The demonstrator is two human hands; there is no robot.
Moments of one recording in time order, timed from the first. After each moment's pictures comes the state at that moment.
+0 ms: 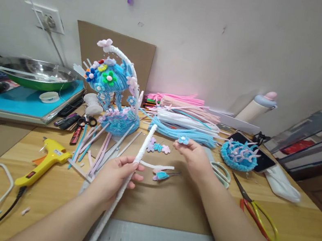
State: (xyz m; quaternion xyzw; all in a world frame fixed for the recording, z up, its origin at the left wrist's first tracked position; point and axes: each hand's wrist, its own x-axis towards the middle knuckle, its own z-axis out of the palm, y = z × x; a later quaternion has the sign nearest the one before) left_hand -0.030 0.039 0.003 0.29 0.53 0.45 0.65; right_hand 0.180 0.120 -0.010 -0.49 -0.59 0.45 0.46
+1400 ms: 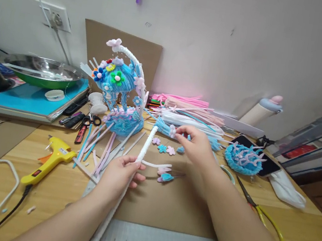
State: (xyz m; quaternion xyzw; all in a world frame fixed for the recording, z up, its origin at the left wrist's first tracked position) left_hand -0.033 0.046 -0.004 0.29 0.58 0.45 0.61; right_hand 0.161 0.147 0.029 -0.49 -0.79 0.13 0.35
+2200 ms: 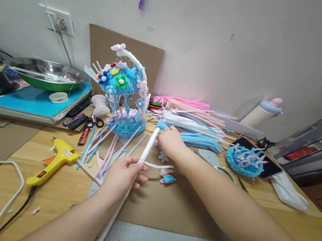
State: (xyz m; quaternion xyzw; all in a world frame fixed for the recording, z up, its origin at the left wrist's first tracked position) left_hand -0.035 0.047 -0.007 0.29 0.58 0.46 0.61; right_hand 0.104 0.179 0.000 -0.40 -0.91 -0.09 0.03
